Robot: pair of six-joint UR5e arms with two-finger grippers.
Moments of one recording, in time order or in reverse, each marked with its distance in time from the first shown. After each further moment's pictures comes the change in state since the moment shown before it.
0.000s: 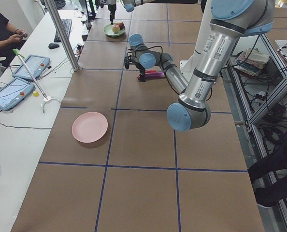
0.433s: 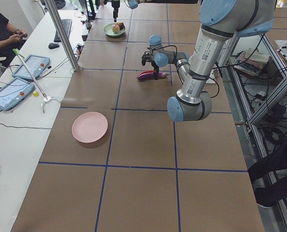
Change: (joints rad) left arm 0.242 -0.098 0.113 -0.093 0.235 -0.043; right arm 0.007 -0.077 0.137 -0.006 0.082 0.032
